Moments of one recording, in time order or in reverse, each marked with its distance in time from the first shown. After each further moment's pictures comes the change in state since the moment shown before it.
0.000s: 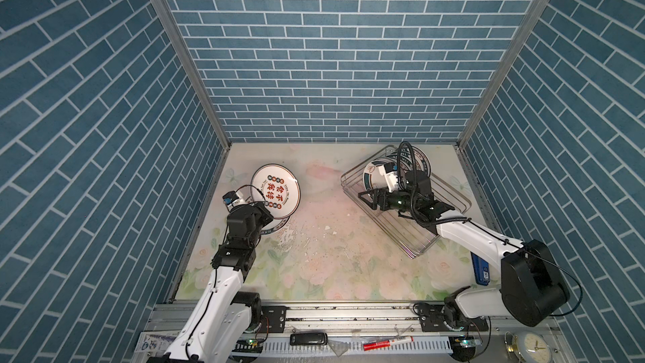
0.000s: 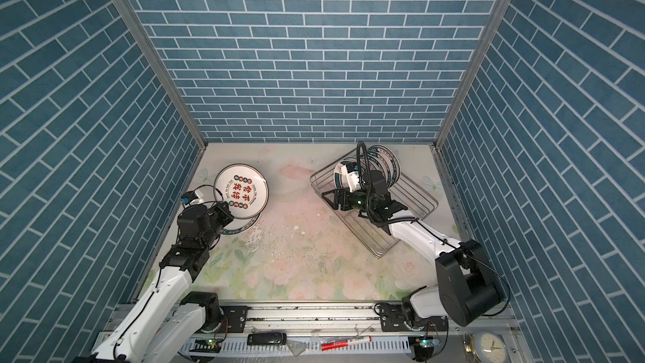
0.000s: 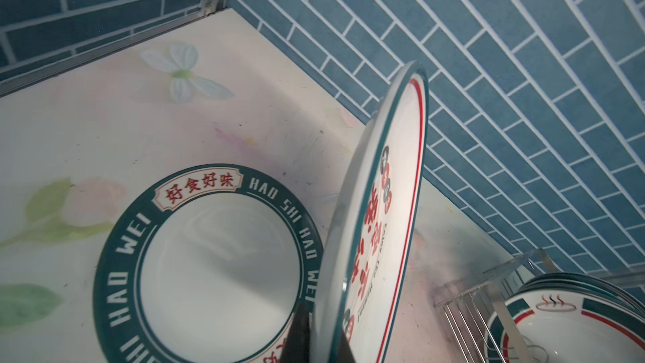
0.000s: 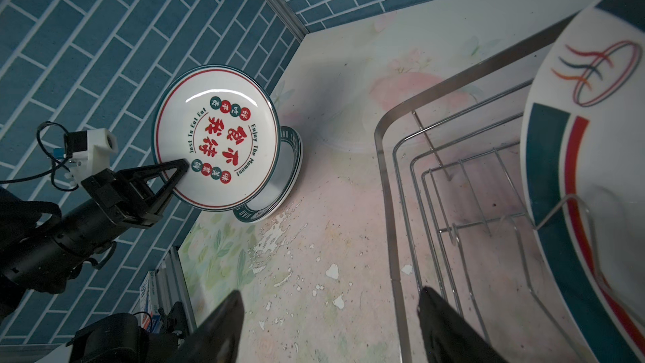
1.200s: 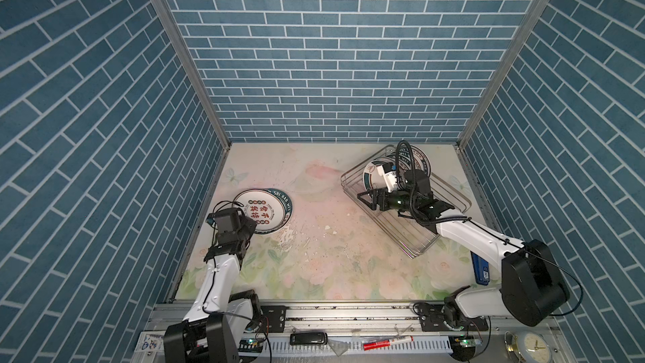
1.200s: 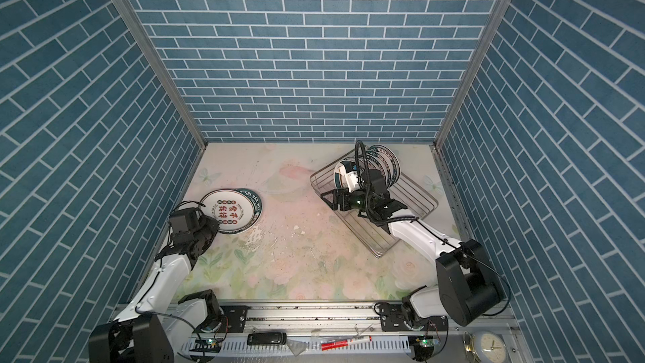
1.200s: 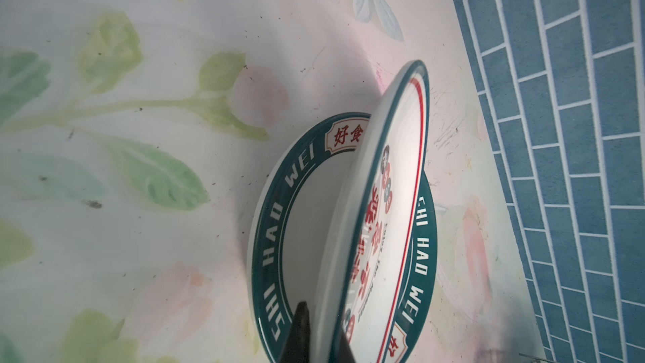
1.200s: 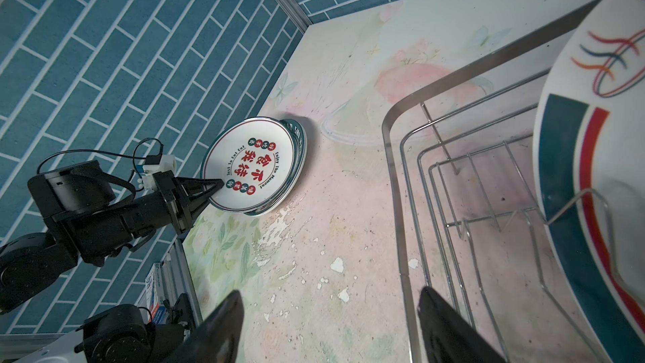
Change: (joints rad) left arm 0.286 0.219 -0.025 -0.078 0.166 -0.217; right arm 0.008 0.000 0.016 -0.036 -0.013 -0.003
